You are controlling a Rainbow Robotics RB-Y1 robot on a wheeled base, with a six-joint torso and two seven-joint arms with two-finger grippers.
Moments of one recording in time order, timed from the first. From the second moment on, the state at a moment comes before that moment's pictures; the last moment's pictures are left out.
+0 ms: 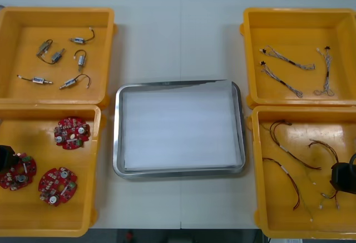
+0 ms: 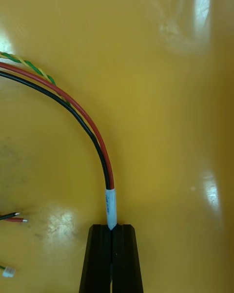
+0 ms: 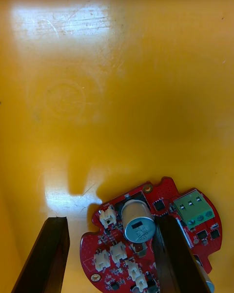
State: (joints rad) right arm 0.24 -0.56 -0.26 -1.98 -0.62 1.35 1.42; left arm 0.18 0.94 0.14 -1.85 0.85 1.23 -1.47
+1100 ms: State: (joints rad) right arm 0.11 -0.69 -0.45 -2.54 -0.85 1.92 1.42; left arm 0.11 0.95 0.07 -1.81 0.83 1.21 -1.47
